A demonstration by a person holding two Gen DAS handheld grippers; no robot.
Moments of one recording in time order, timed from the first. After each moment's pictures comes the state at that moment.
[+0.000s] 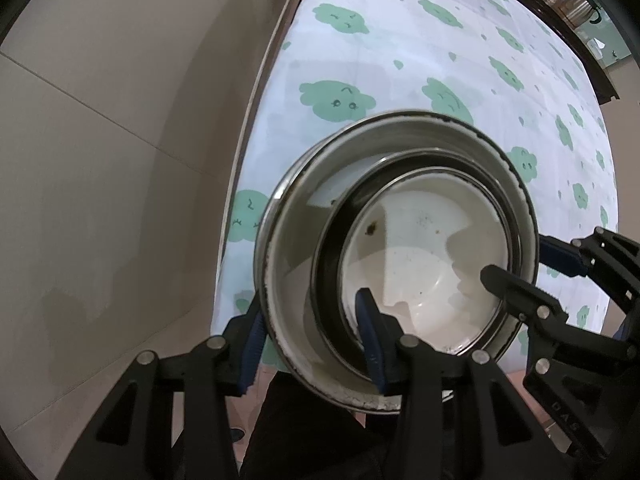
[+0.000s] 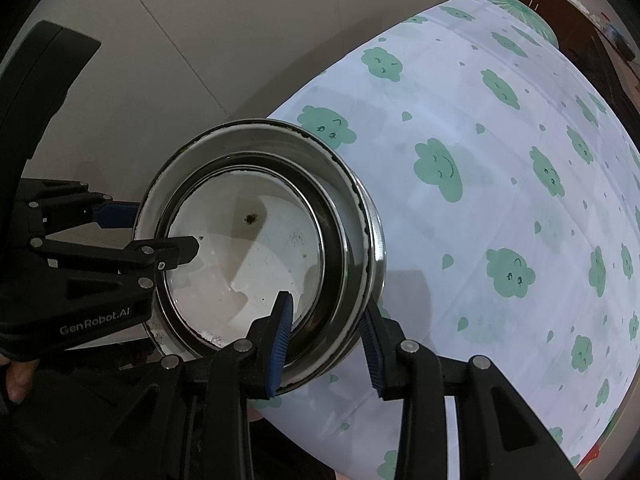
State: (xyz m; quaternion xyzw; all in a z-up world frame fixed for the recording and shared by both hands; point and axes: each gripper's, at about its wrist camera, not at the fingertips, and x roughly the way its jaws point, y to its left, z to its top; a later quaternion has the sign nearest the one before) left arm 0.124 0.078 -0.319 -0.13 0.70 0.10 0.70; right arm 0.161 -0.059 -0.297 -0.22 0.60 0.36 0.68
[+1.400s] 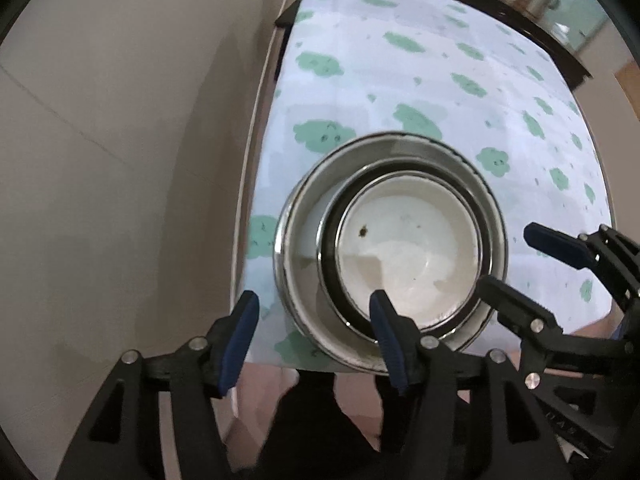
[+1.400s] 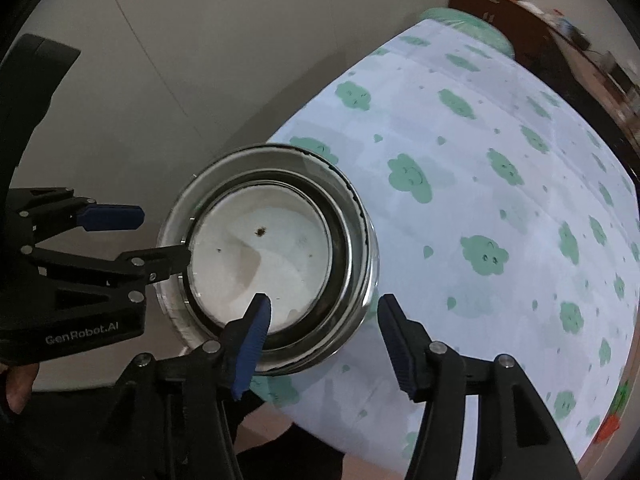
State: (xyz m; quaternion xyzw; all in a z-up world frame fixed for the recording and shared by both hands) left arm 0.100 0.076 -0.277 -0.06 0.64 0.06 0.77; right arm 0.122 -0.075 -0.263 -0.18 0.55 0.30 0.76
